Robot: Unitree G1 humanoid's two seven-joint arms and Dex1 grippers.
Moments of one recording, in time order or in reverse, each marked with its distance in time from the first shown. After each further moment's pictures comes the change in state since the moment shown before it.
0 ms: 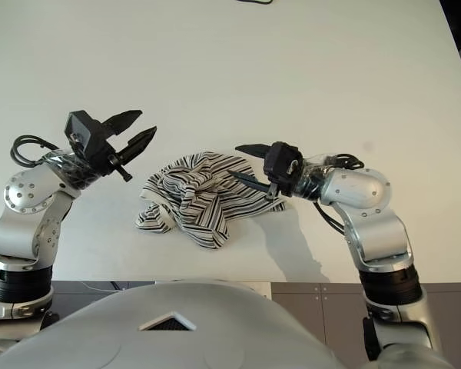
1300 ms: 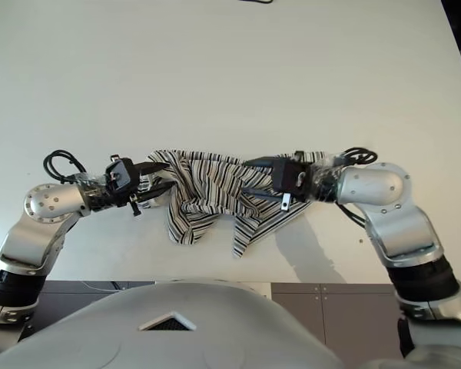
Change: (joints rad) left arm -0.022 0.062 -0.202 0.096 0.079 -0.087 -0.091; right arm -0.015 -0.214 0.059 0.043 0.029 -0.160 0.115
